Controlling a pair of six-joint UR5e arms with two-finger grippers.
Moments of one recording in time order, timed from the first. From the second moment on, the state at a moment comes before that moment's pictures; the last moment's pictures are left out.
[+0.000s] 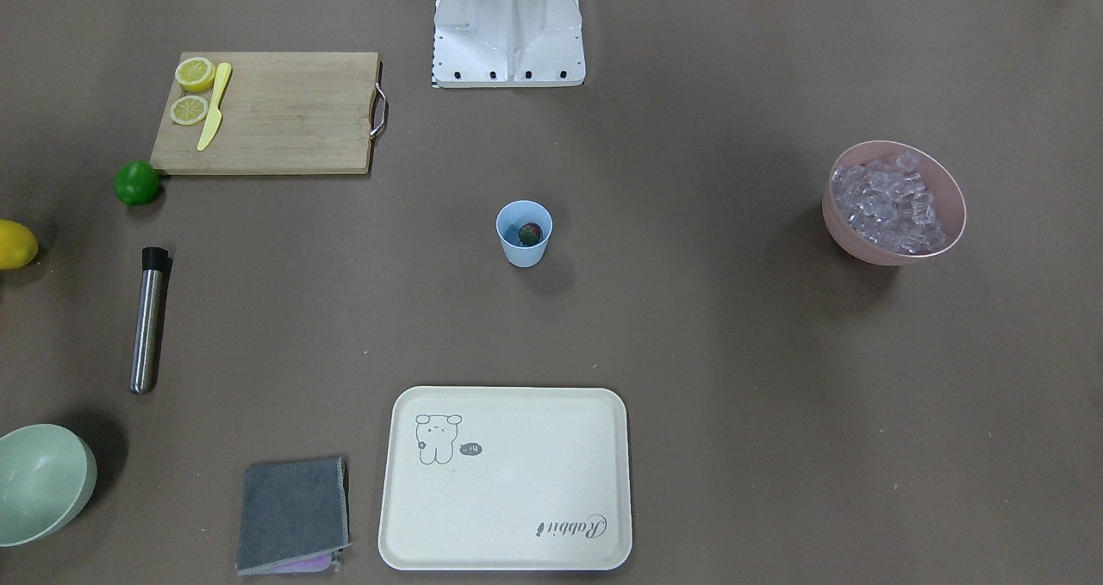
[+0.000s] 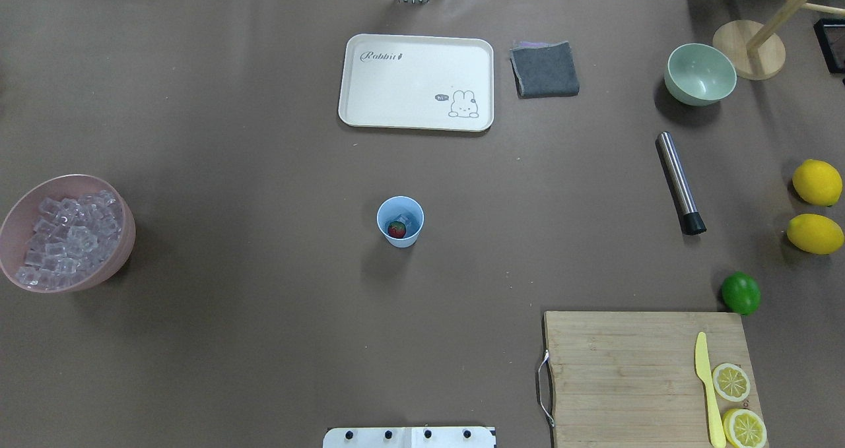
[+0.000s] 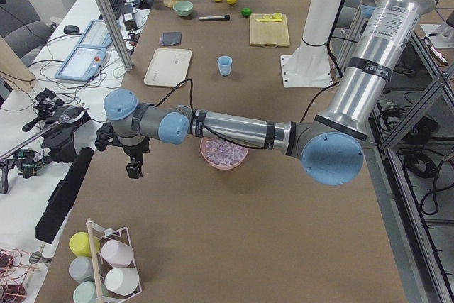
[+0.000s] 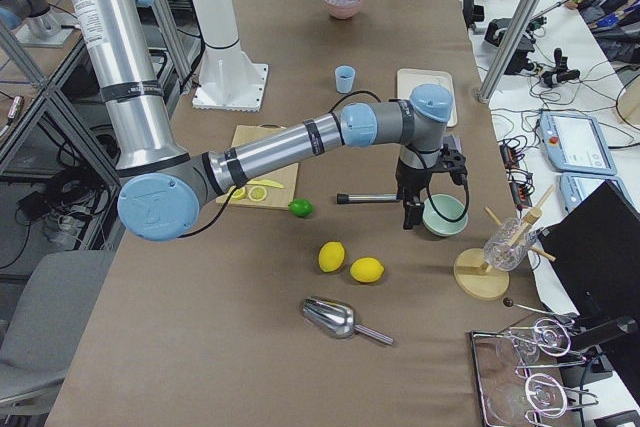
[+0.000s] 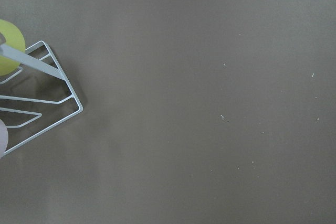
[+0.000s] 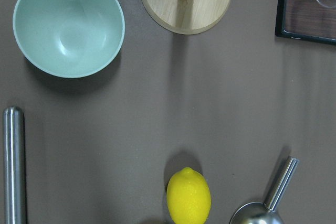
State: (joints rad) left arm -1.50 -1.94 -1.33 -1.69 -2.36 -0.20; right arm 1.40 -1.32 1.70 -1.81 2.15 0.14
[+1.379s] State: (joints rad) left arm -1.49 -1.92 -1.33 -1.79 -2.35 -0.23; right arm 1.40 -1.30 1.70 -1.80 2.15 0.16
